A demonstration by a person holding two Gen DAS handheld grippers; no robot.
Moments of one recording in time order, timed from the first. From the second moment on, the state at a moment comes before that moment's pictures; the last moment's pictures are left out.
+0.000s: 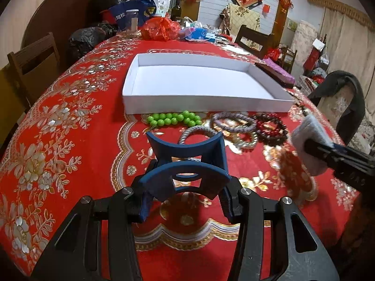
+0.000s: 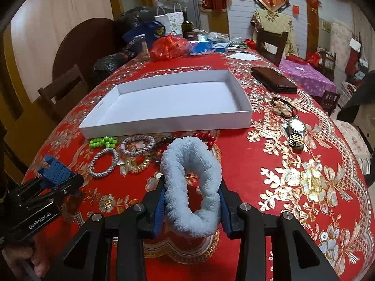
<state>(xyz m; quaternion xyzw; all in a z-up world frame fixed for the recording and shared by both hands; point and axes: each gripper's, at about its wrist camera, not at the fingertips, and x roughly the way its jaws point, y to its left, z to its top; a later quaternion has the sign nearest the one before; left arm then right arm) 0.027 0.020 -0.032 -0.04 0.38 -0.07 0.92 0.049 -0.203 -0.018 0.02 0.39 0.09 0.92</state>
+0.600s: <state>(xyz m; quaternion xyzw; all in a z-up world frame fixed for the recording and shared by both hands) 0.031 0.029 -0.040 -0.07 0.40 -0.08 0.91 0.050 -0.196 -0.020 -0.01 0.39 0.08 0.92</state>
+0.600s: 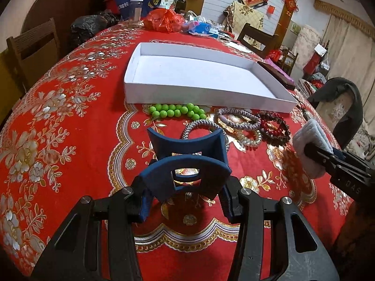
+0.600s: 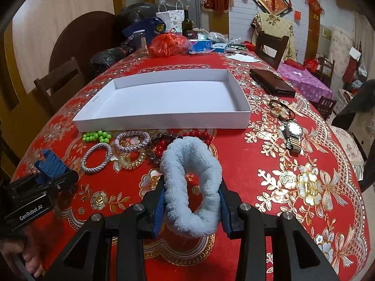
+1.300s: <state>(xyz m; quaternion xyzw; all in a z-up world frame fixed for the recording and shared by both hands) 0.033 0.028 -0.041 -0.07 0.41 -0.08 0.91 0.049 -0.194 -0.020 -0.03 0.38 0.07 0.92</state>
